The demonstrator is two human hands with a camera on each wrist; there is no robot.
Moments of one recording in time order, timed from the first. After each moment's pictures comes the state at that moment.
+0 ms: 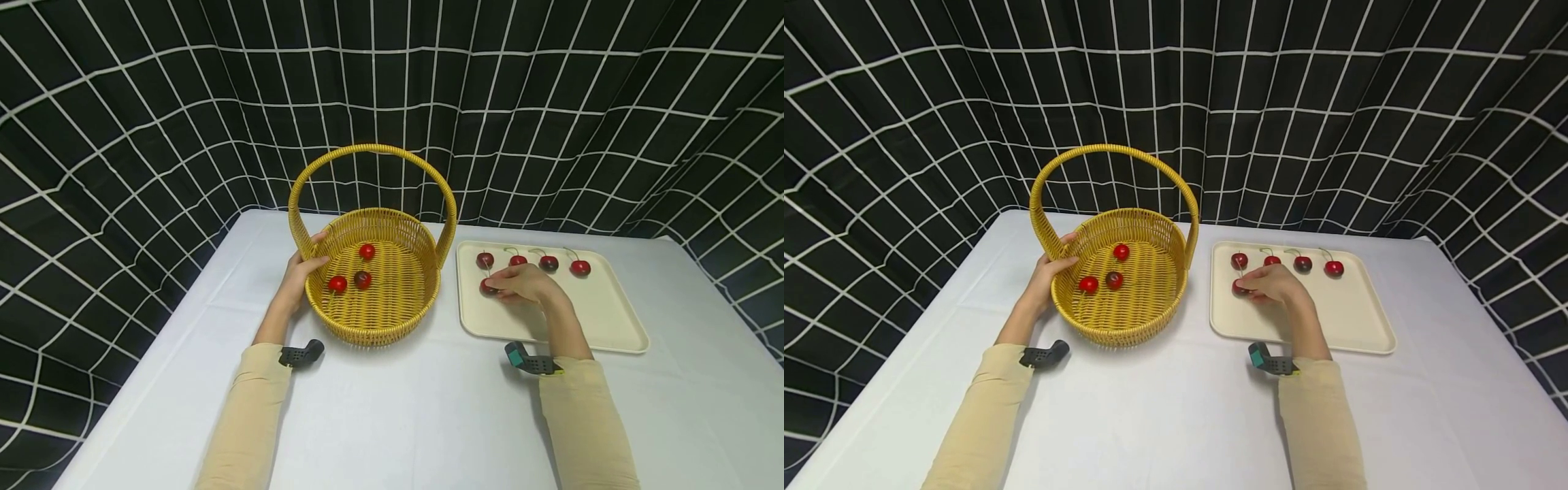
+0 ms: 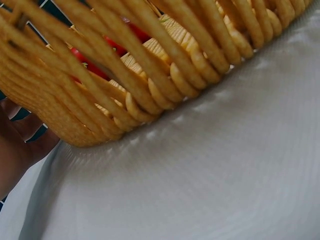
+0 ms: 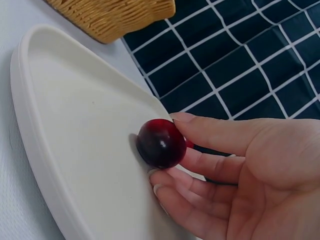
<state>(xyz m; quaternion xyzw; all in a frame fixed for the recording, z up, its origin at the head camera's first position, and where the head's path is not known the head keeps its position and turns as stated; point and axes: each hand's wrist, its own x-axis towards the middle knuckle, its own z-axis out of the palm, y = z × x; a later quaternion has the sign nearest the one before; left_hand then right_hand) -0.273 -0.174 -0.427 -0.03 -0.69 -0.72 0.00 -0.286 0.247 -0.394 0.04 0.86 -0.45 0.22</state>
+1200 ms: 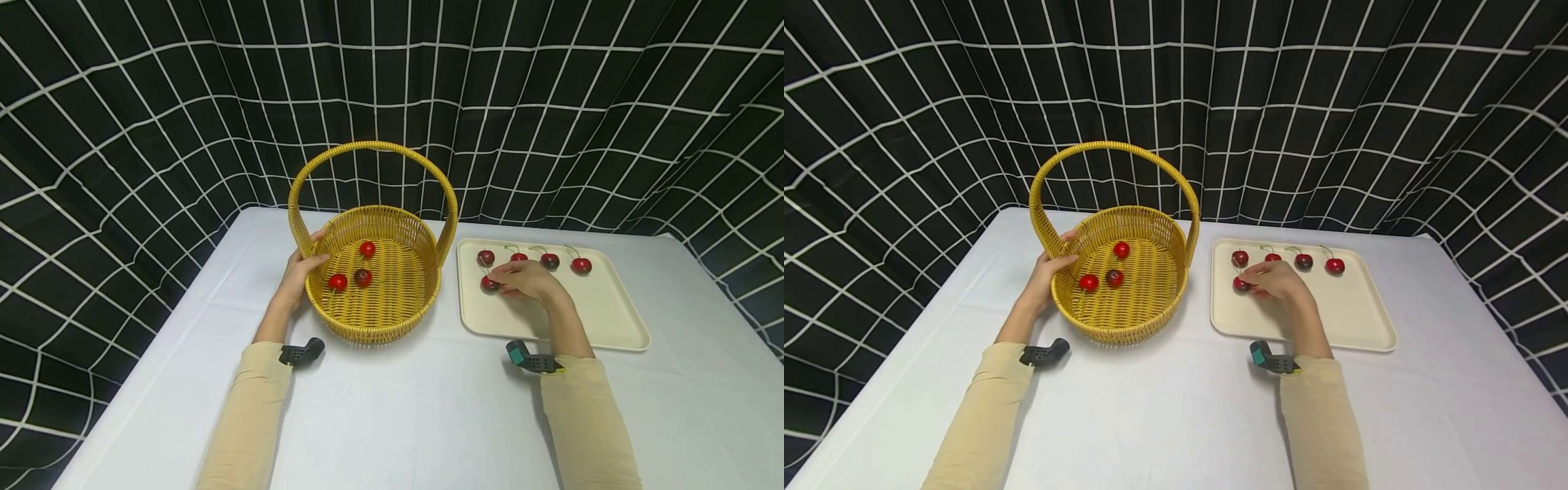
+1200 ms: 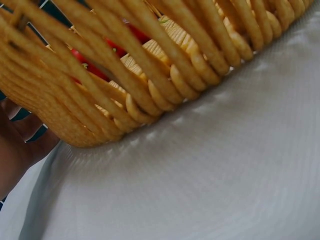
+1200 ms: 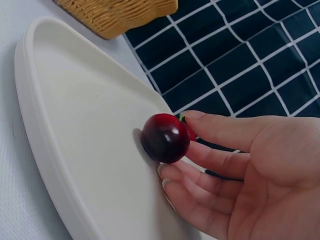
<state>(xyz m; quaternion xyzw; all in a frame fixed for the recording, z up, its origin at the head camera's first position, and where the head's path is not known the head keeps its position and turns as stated) -0.274 -0.175 -0.429 -0.03 -0.70 -0.72 0.01 -0.288 0.247 -0.397 0.05 0.87 -0.46 0.18</state>
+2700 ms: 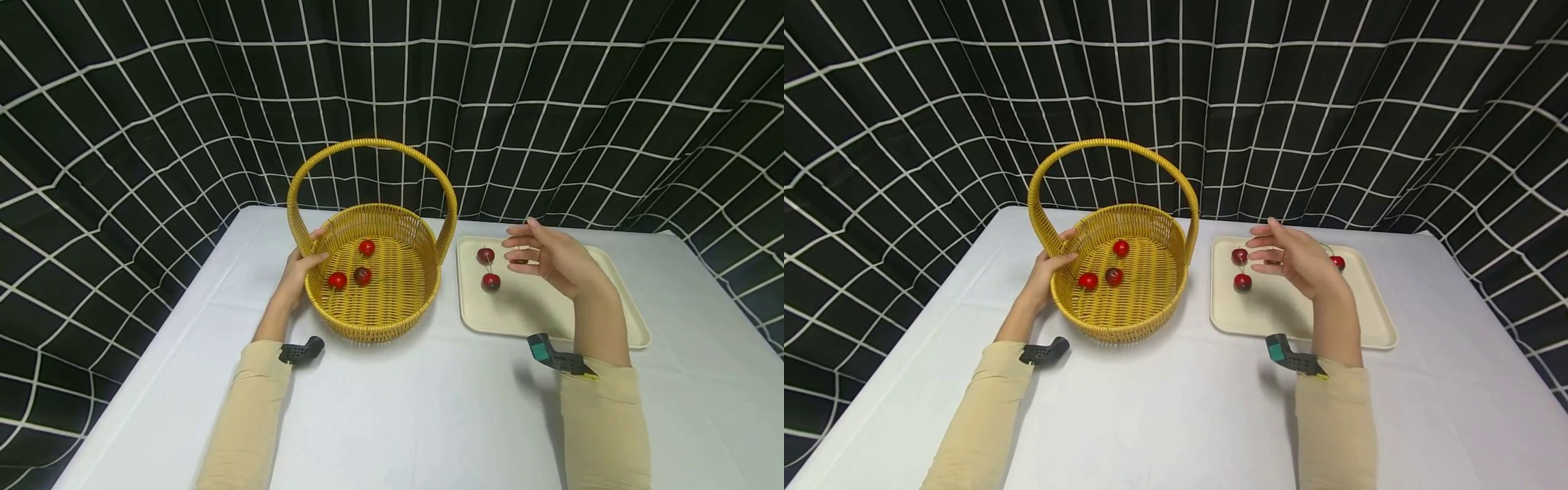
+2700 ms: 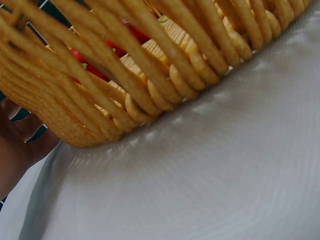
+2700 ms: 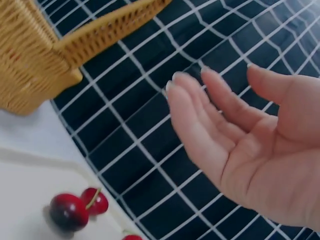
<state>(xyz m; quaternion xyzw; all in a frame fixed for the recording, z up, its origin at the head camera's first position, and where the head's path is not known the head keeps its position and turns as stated) -0.274 -0.174 -0.429 -0.03 -0.69 -0.72 0.01 -0.262 0.259 -0.332 -0.12 0.66 -0.72 0.16</state>
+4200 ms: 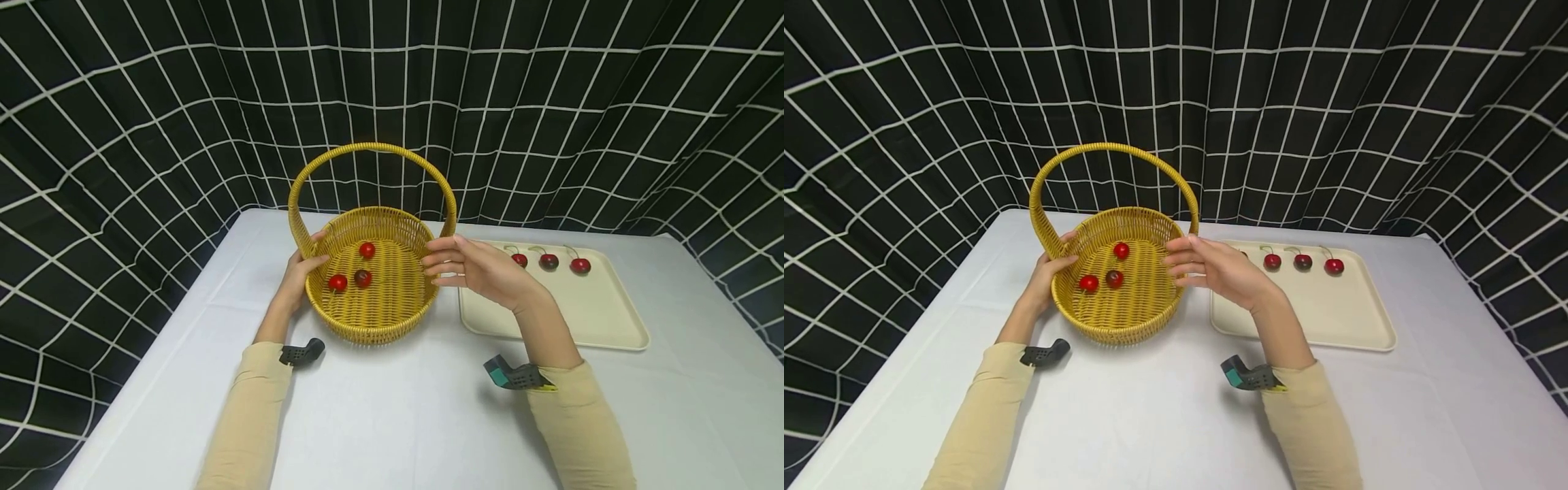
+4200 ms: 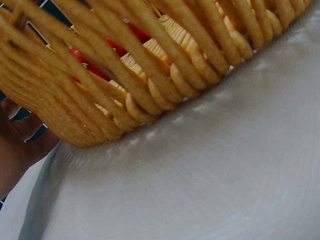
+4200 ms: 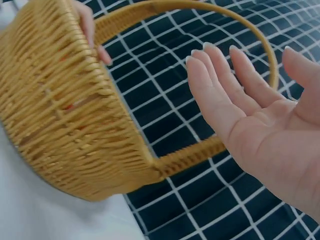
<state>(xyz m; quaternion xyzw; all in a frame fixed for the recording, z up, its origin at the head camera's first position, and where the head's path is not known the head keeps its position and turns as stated) -0.275 -0.174 -0.429 -0.03 -0.68 -0.73 0.00 -0.246 0.168 -0.329 -0.29 0.57 -0.72 0.27</state>
